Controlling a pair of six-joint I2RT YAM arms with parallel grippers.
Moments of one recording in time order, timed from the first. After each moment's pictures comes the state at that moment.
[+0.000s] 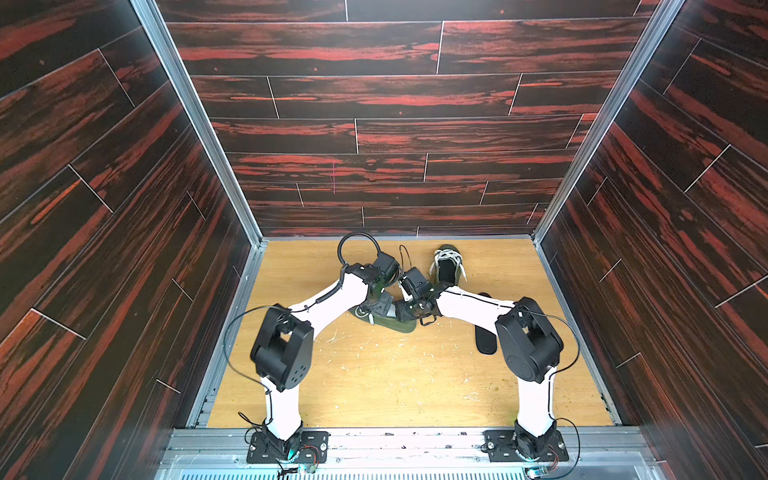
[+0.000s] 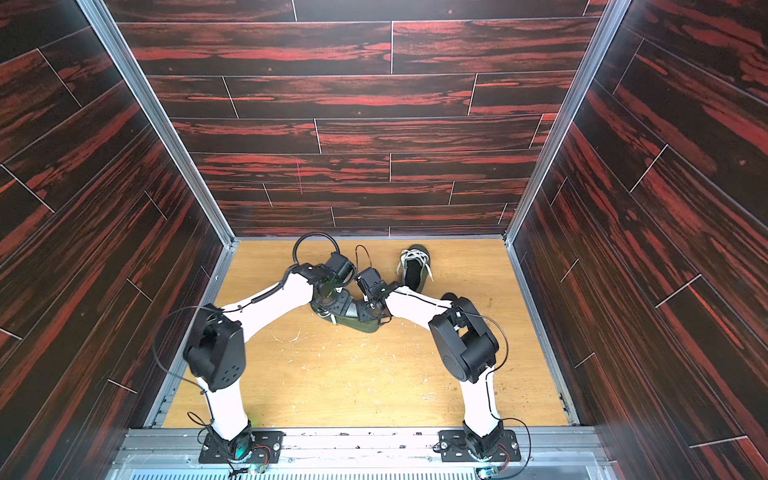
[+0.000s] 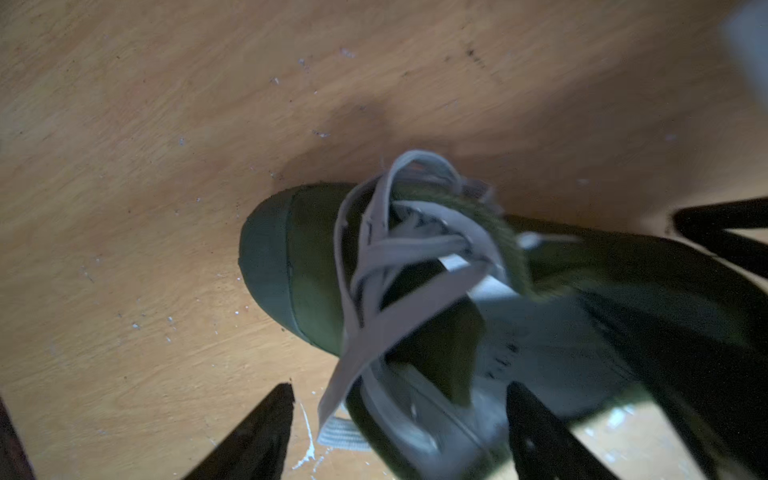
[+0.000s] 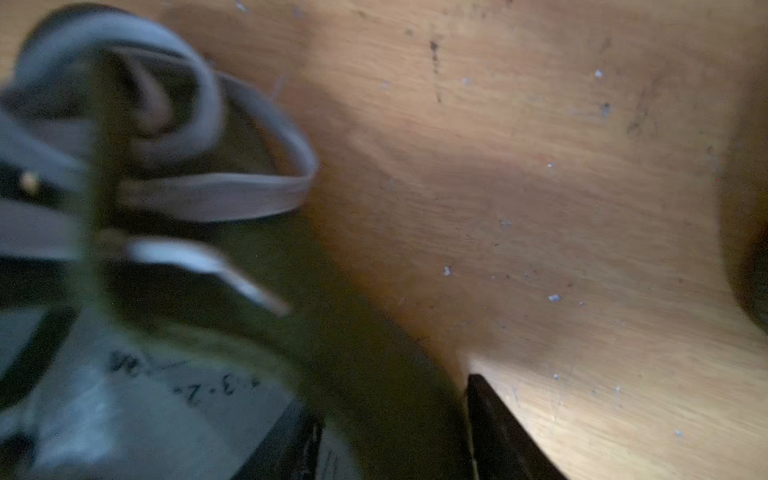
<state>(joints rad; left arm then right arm) -0.58 1.92 1.54 -0.88 -0.24 -0.16 0.72 2.00 1.40 -0.49 0.01 0.39</state>
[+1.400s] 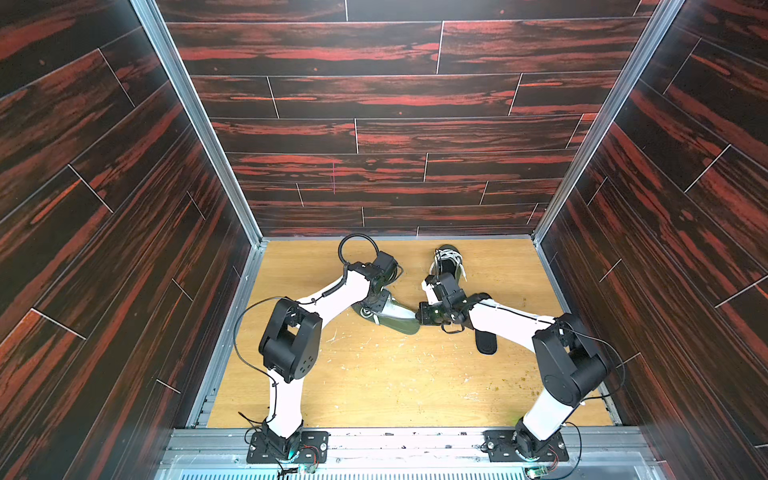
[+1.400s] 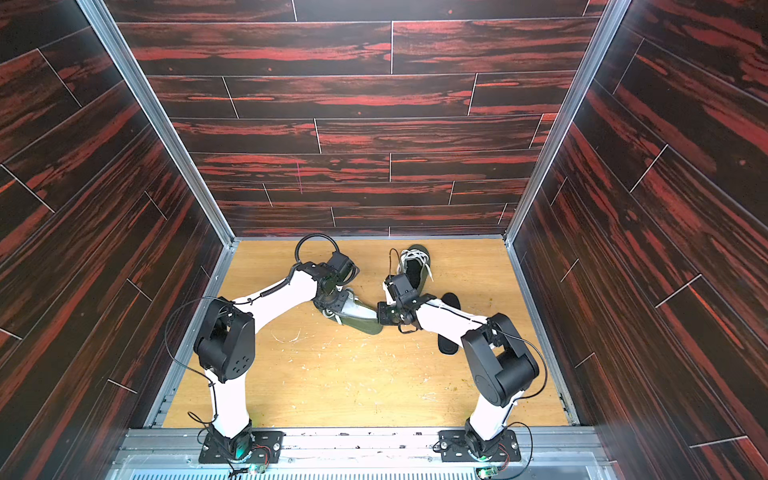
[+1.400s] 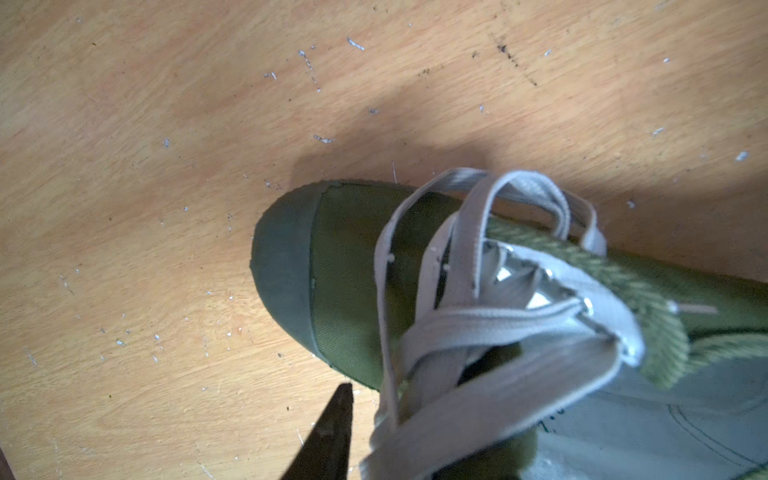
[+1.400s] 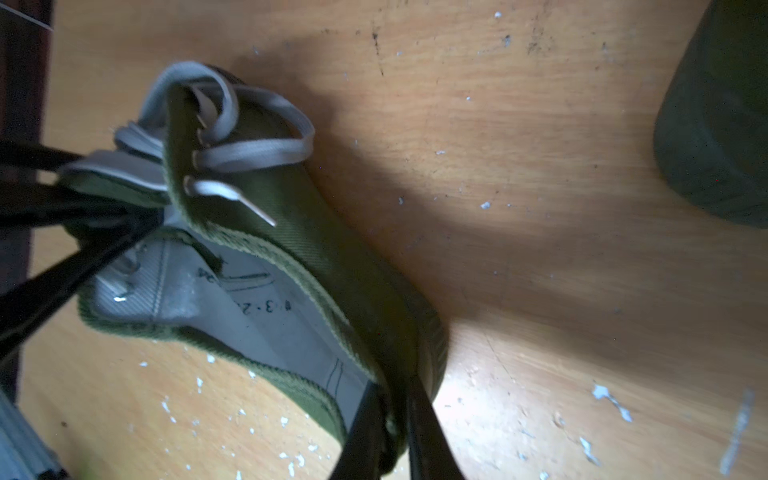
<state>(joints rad) -0.55 1.97 1.57 -0.87 -0.21 -0.17 0.60 1.73 1.04 -0.26 -0.19 0.50</state>
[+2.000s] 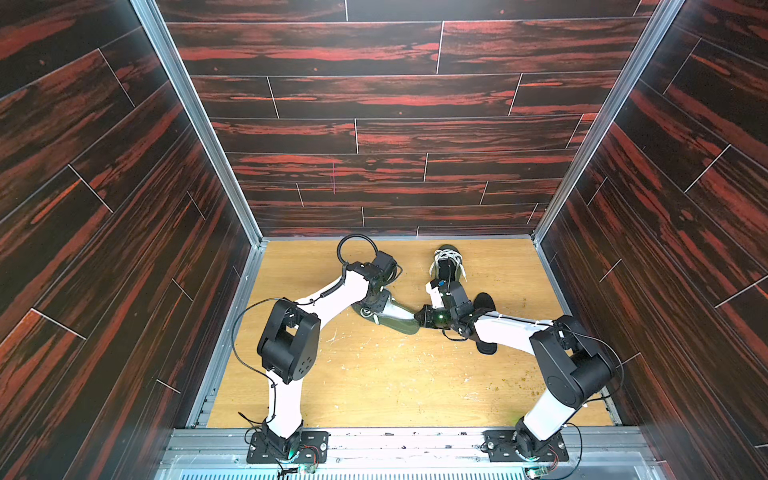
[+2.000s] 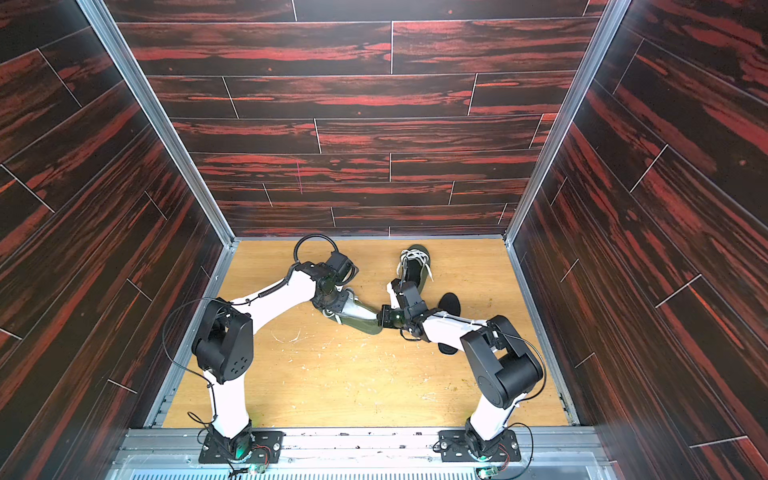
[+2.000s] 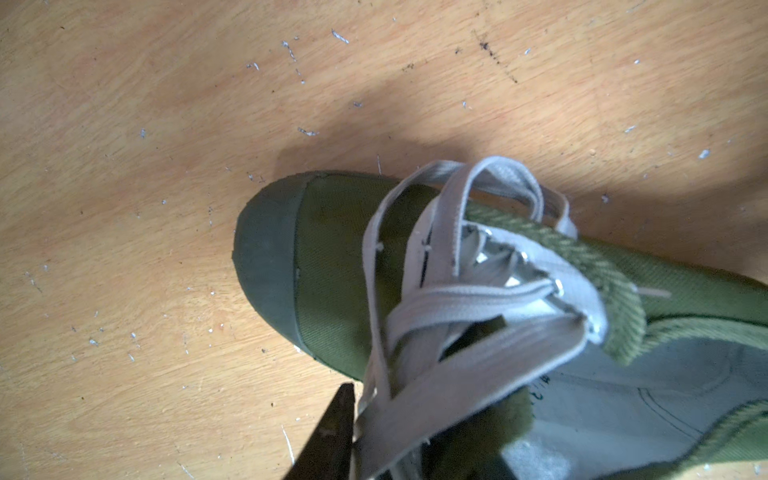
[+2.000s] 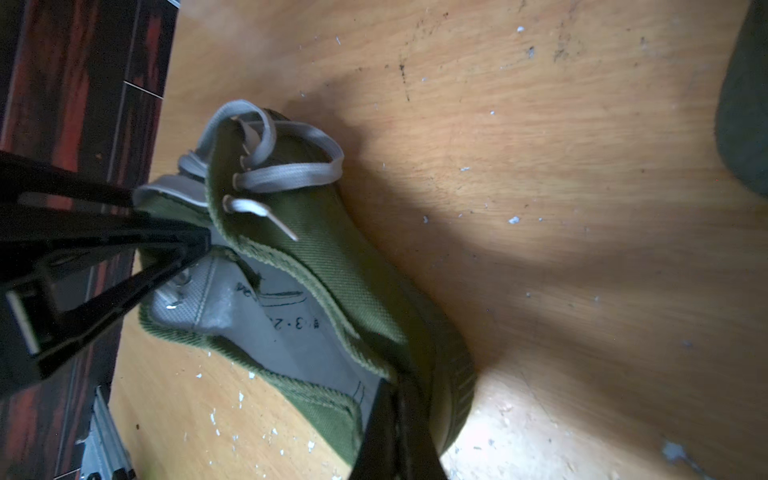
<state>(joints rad) -0.54 1.96 1.56 -0.87 -0.17 -0.18 0.58 1.71 0.86 0.07 -0.29 0.60</state>
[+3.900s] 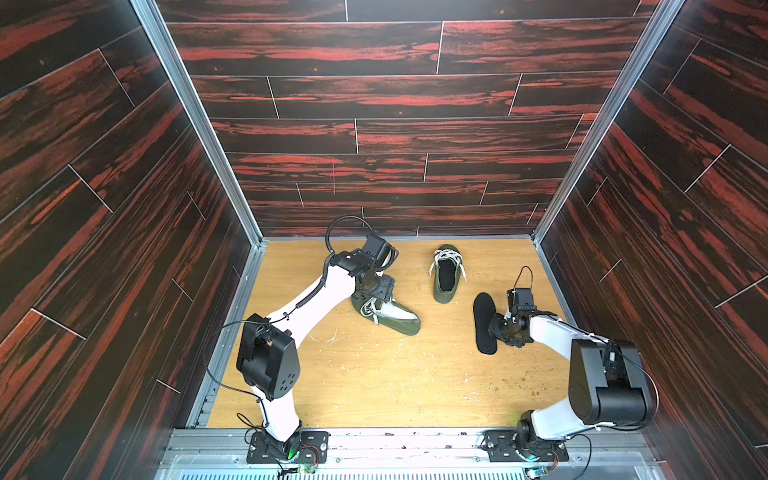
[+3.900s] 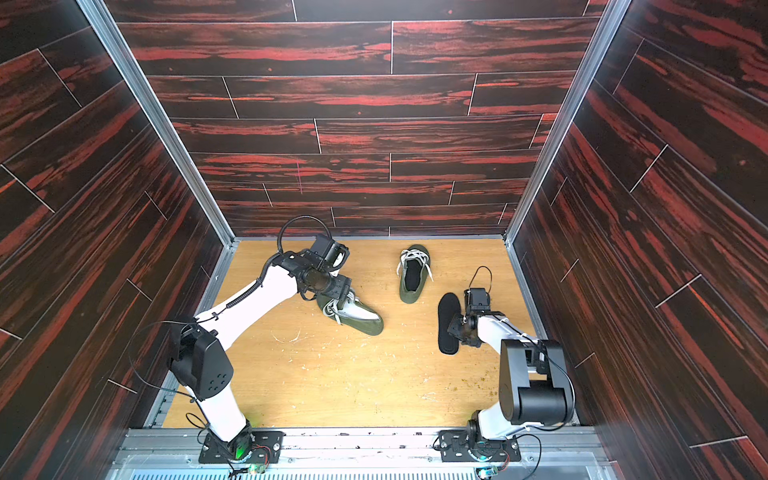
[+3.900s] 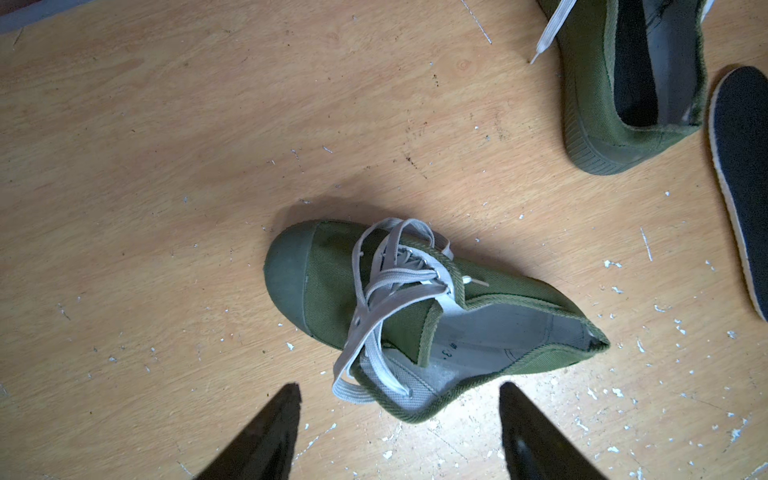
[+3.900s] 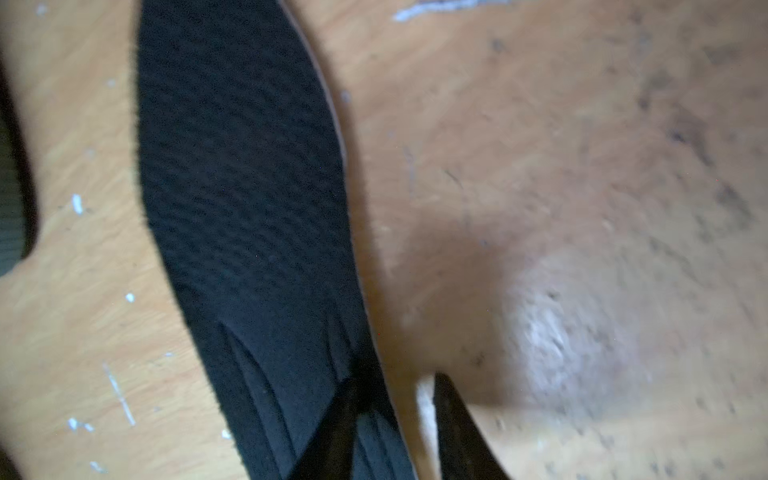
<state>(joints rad) -0.54 1.80 1.63 -0.90 -0.06 -0.19 0.03 1.54 0.74 -0.38 -0.07 0.48</state>
